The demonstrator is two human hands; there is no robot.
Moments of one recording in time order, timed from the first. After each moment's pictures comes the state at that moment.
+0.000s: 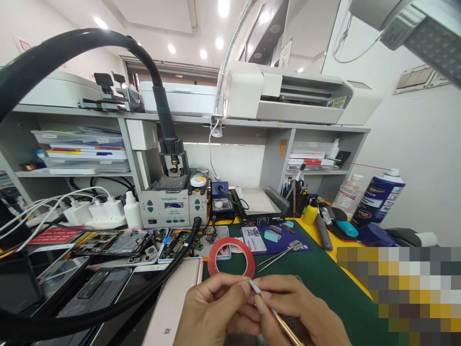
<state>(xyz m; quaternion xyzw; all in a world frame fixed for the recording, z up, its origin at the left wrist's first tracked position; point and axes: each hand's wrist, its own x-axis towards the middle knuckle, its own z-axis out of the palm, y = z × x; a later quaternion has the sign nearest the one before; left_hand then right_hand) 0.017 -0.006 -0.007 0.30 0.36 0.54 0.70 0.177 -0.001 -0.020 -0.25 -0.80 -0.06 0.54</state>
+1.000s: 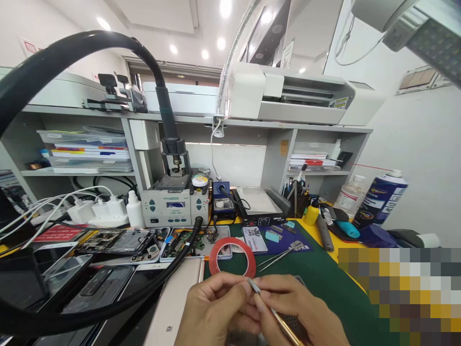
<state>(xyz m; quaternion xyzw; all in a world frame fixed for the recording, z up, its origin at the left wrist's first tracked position) 0.016 -0.004 -0.009 0.31 0.35 0.53 0.70 0.176 0.001 -0.023 -0.25 -0.80 -0.06 0.54</state>
